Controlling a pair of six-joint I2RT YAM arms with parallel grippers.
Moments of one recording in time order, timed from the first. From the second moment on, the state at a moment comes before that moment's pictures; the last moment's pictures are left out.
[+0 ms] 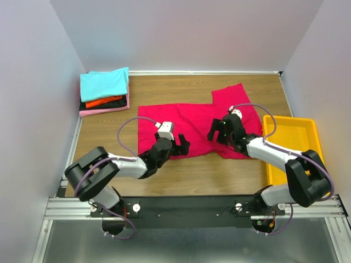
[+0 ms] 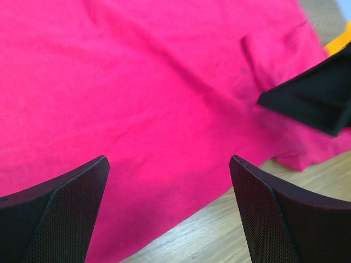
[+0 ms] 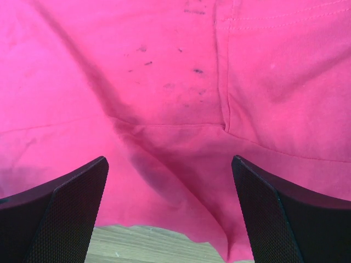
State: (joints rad) left arm -0.88 1.48 0.47 0.67 -0.35 -0.59; right arm 0.49 1.40 0.68 -0.04 0.18 0.58
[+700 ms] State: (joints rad) left arm -0.88 1.53 0.33 0.79 -0.41 -0.82; right arm 0.50 1.37 0.57 -0.01 0.17 0.62
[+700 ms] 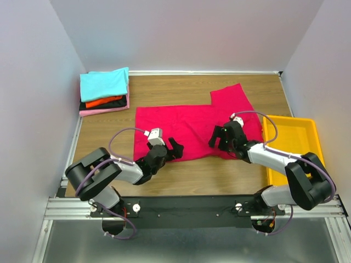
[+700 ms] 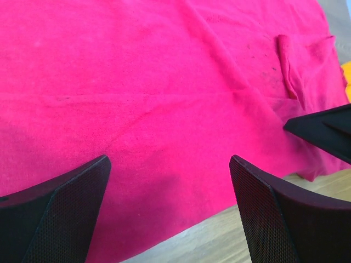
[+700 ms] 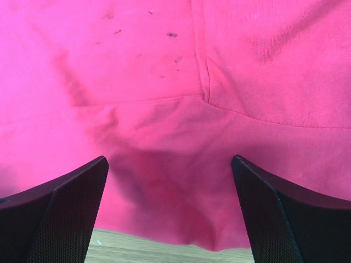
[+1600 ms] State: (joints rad) left arm -0.94 1.26 0.29 0.38 -0.51 -1.06; right arm 0.66 1.16 0.45 -0.13 0.28 0.87
